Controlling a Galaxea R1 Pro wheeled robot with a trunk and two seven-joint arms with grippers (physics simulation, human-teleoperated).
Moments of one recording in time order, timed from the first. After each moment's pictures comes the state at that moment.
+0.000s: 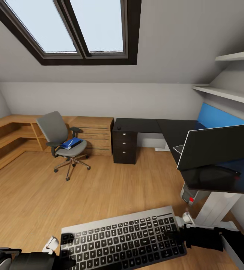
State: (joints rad) left arm -0.06 0.60 -0.32 -1.43 0.75 0.77 -0.93; right arm -0.27 -0.41 0.09 -1.07 -0.37 0.54 1.23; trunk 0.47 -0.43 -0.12
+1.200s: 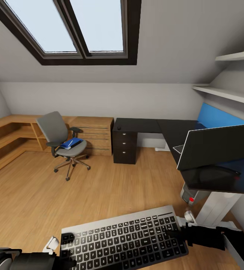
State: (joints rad) left arm -0.06 0.60 -0.32 -1.43 0.78 0.79 -0.93; right arm -0.27 -0.41 0.07 -1.07 -0.36 0.54 1.23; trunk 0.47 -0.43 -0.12
